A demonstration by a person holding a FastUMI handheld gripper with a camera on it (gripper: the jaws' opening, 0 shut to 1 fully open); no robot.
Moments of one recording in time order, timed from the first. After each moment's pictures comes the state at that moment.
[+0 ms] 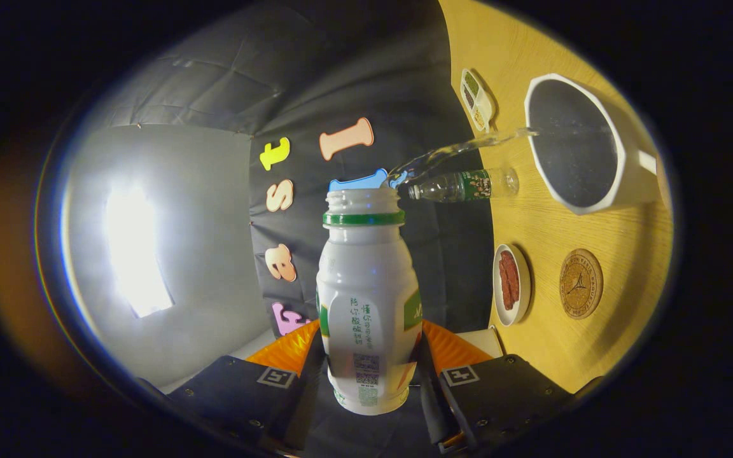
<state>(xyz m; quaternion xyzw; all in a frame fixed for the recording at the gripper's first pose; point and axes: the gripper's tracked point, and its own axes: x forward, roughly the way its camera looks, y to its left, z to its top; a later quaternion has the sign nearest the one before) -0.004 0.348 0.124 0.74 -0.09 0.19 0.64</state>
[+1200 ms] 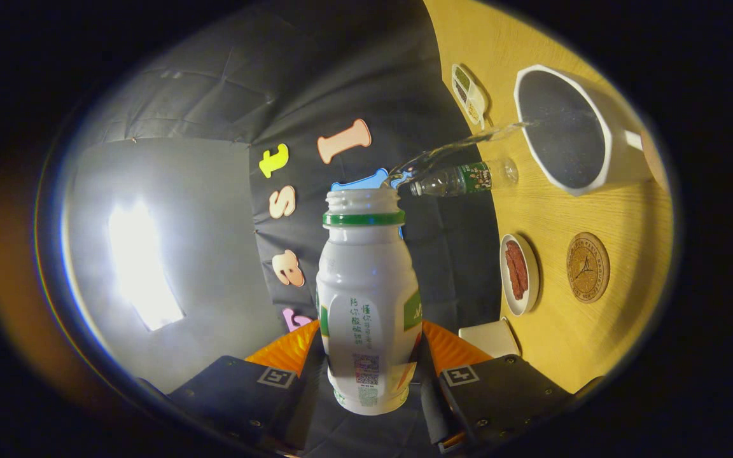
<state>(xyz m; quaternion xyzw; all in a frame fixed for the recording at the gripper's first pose) -0.009 0.350 0.133 0.76 -0.10 0.20 0.62</state>
